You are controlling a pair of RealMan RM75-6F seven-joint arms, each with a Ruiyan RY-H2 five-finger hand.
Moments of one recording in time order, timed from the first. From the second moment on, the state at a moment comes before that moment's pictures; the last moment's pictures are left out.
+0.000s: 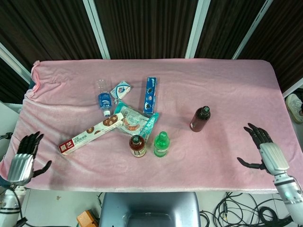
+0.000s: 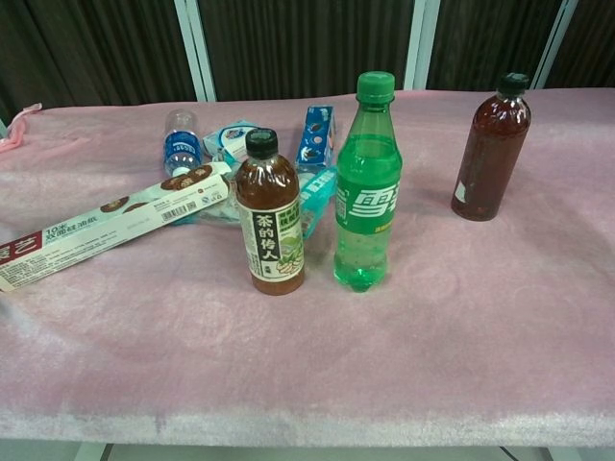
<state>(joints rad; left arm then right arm) -0.17 -1.40 0.00 -1.15 1.50 1.57 -0.22 0.24 -1.13 0.06 -1.44 -1.57 1.28 0.46</state>
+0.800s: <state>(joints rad) -0.10 -1.42 0.00 -1.07 1.49 1.56 -0.22 0.60 -1.36 0.26 -1.25 -1.19 0.75 0.44</state>
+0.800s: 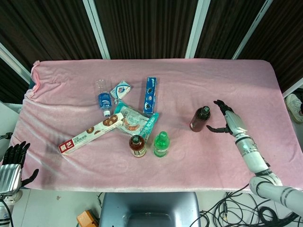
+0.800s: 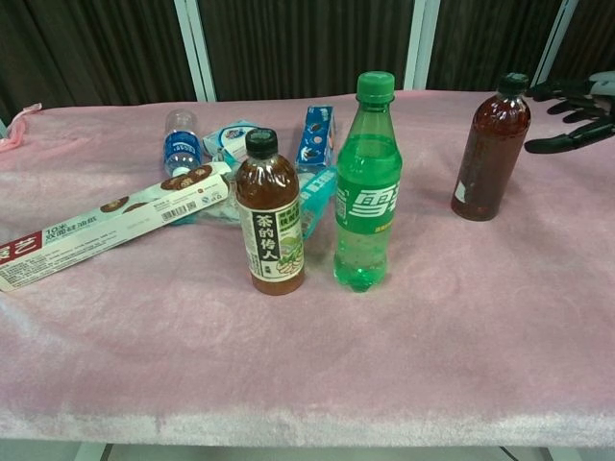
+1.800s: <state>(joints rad) -0.09 -1.39 0.00 -1.10 1.52 1.52 -0.28 0.63 -1.57 0.29 -1.16 -1.15 0.93 0.32</state>
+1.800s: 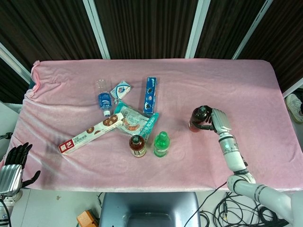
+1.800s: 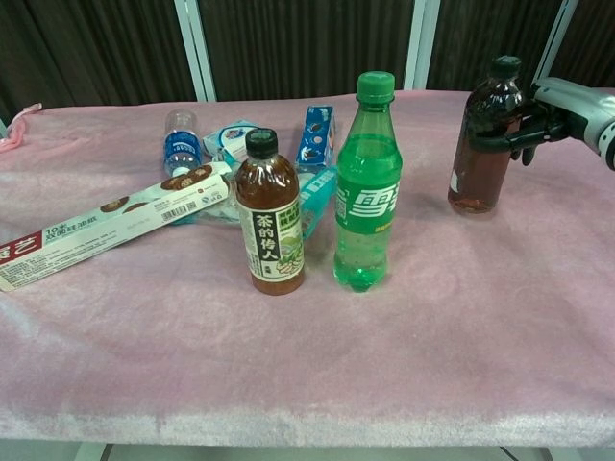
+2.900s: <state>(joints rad) -0.09 -1.39 -0.01 -1.09 1.53 1.50 -0.29 0.50 -1.61 0.10 -1.32 -1.46 1.13 0.46</state>
